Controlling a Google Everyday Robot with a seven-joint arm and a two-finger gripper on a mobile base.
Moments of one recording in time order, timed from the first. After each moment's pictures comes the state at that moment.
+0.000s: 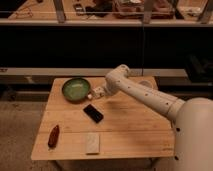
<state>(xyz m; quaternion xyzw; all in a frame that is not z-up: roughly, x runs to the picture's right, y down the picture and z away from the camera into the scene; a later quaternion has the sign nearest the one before) 0.023 0.034 0.913 -0.01 -0.22 -0.84 0.49</state>
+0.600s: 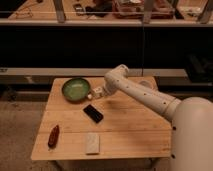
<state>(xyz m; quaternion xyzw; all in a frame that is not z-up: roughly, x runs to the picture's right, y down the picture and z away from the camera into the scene) 0.000 0.035 0.931 0.01 -0.24 -0.86 0.45</state>
